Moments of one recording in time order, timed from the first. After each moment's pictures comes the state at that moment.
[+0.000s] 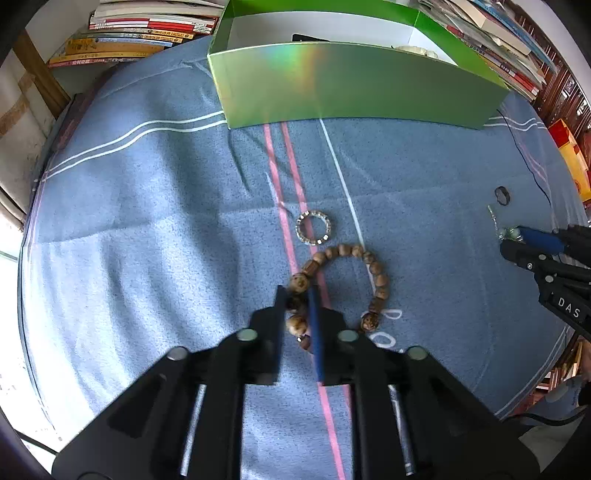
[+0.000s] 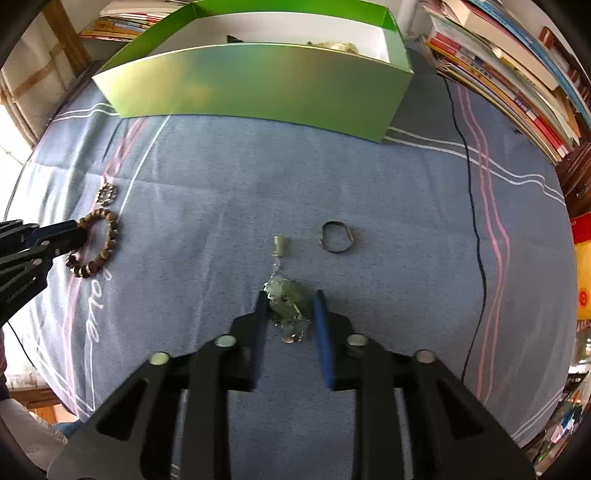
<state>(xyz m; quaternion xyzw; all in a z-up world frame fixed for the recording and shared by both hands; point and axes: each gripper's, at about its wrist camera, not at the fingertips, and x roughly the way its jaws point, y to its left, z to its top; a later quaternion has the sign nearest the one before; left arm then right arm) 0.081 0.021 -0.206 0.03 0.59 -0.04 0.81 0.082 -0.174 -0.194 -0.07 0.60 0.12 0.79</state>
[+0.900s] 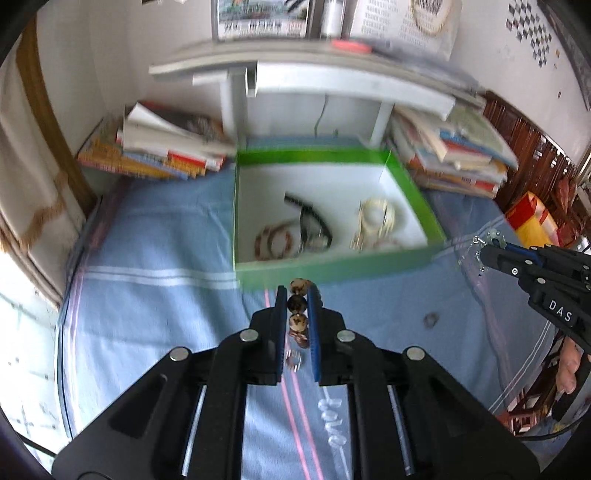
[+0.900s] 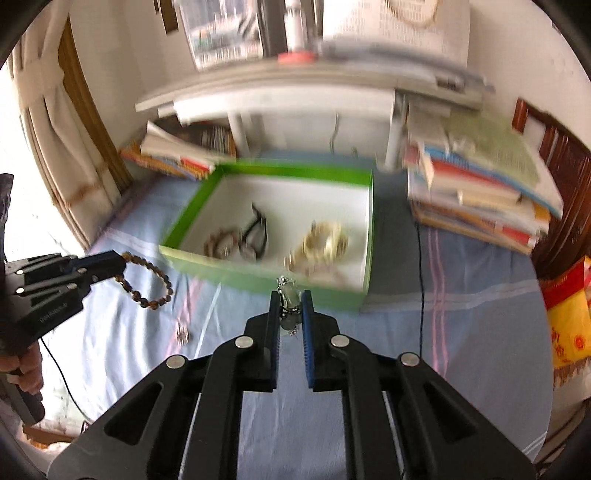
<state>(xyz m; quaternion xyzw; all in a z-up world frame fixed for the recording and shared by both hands) 0.107 0.026 -0.050 -0.01 0.45 -0.06 0.89 0.123 -0.183 -0.036 -0.01 0.44 0.16 0.88</state>
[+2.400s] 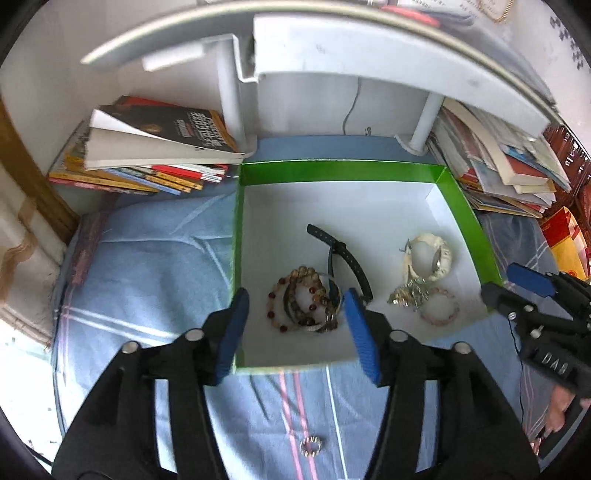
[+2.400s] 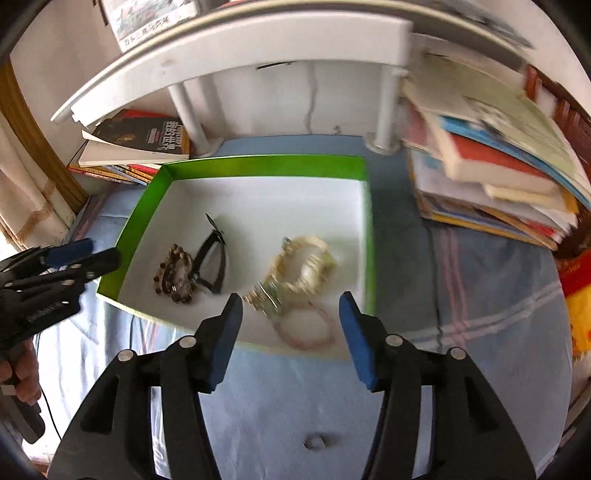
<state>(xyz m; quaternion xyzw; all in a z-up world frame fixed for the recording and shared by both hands) 0.207 0.023 -0.095 0.01 0.48 -0.02 0.88 0.205 -0.188 -0.098 0.02 0.49 0.11 0.87</state>
